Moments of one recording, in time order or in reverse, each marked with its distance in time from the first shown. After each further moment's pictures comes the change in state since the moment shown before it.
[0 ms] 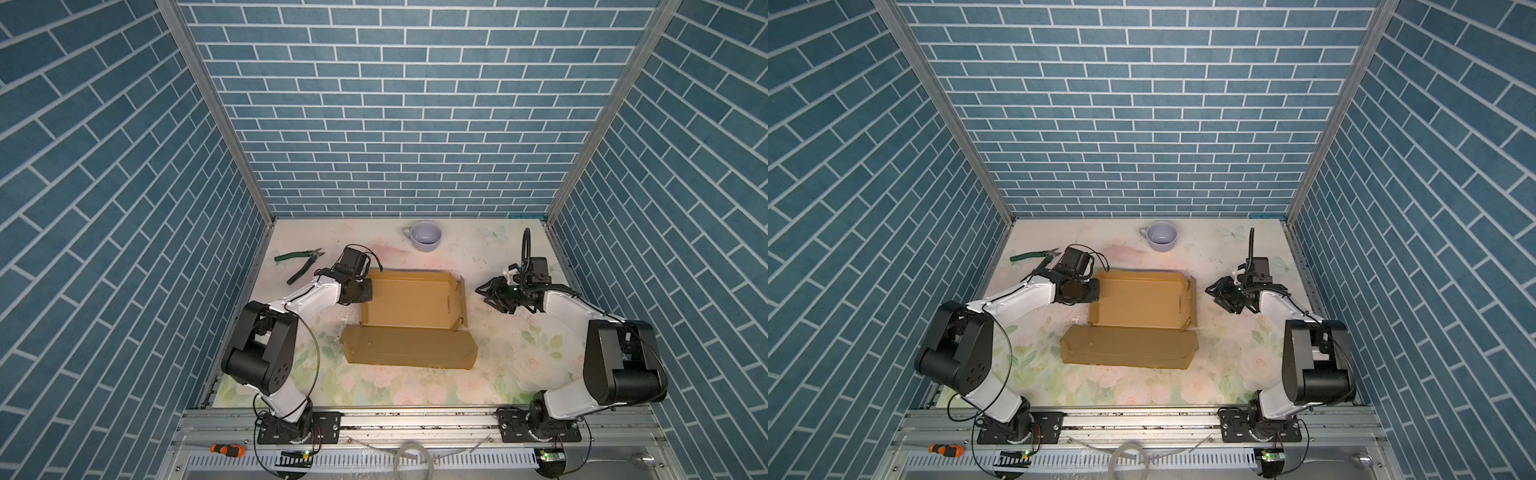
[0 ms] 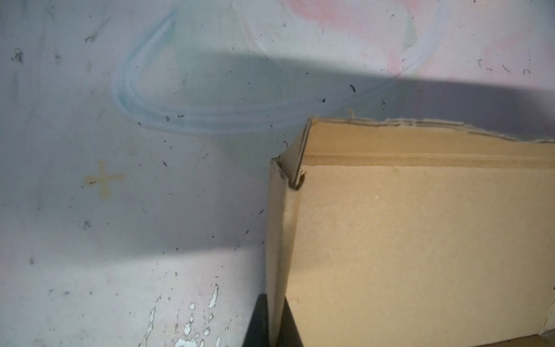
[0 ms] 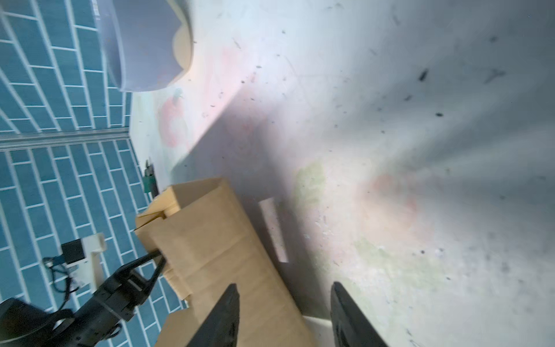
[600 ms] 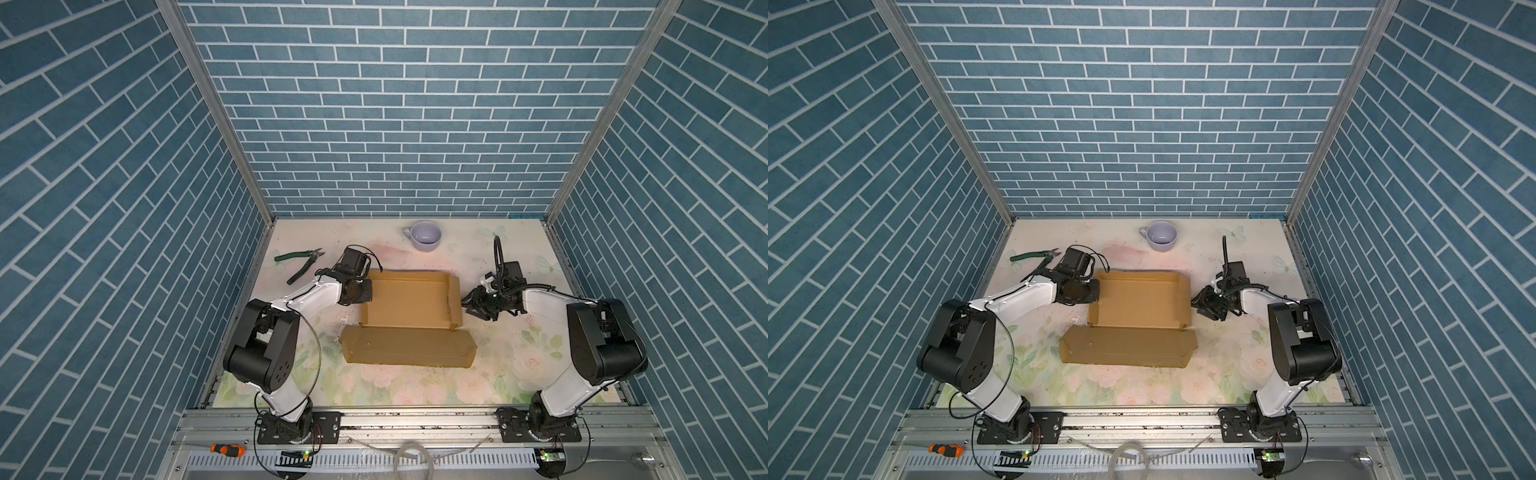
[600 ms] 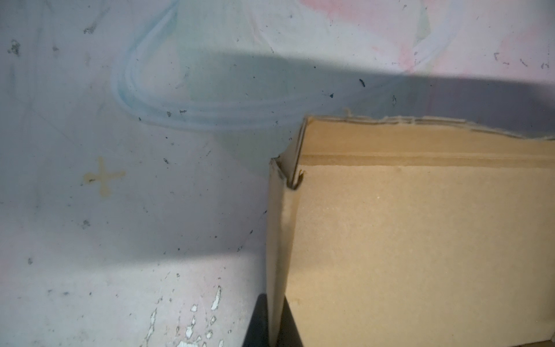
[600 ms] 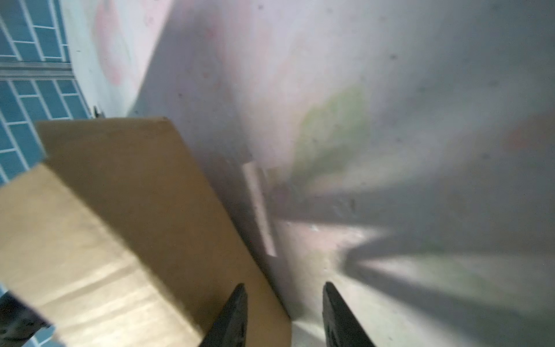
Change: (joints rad) left arm 0.000 0.014 0.000 0.000 -0.011 0.000; right arm 0.153 0.119 0.003 0.065 -0.061 -0.009
